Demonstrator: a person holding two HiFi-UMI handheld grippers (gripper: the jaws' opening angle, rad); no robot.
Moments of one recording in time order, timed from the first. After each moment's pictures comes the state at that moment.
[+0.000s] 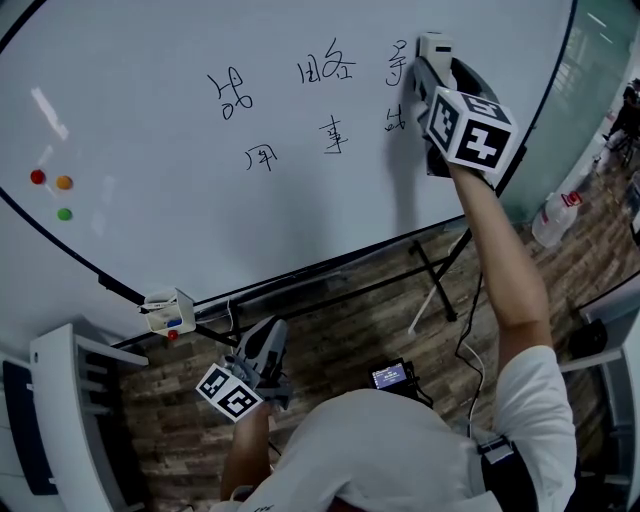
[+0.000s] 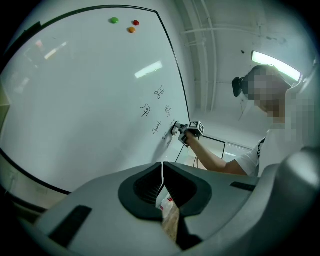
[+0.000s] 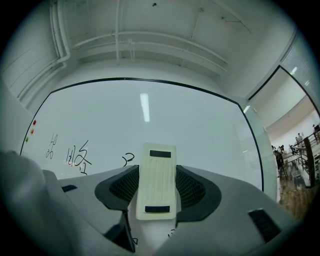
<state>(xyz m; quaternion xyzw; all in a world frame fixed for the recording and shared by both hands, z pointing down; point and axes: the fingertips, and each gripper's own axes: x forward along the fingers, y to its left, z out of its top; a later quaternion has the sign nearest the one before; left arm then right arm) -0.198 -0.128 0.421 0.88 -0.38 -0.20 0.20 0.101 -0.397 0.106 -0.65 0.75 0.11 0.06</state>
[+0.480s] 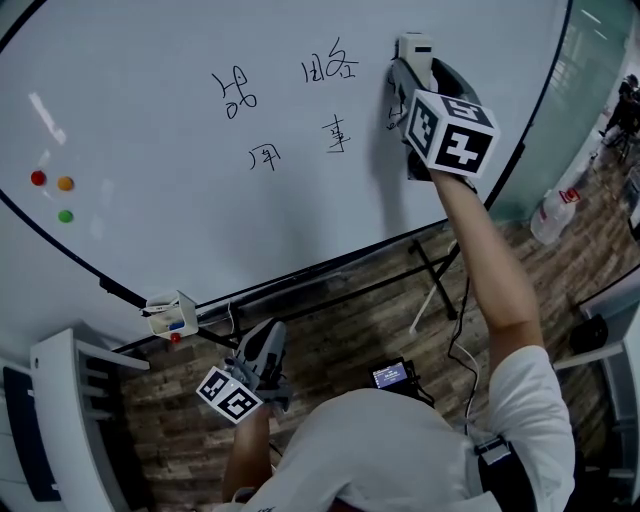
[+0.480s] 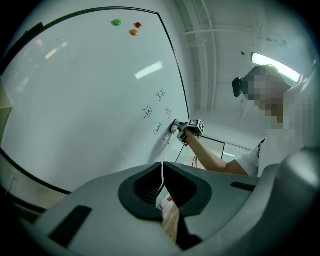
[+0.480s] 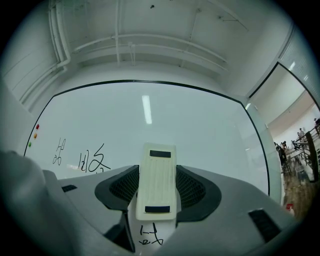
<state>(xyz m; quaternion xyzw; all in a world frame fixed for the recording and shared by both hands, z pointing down) -0.212 -0.125 0.424 0.88 -0.38 -0.20 0.20 0.062 -0.386 0.109 -0.64 0.76 0.10 0.08</state>
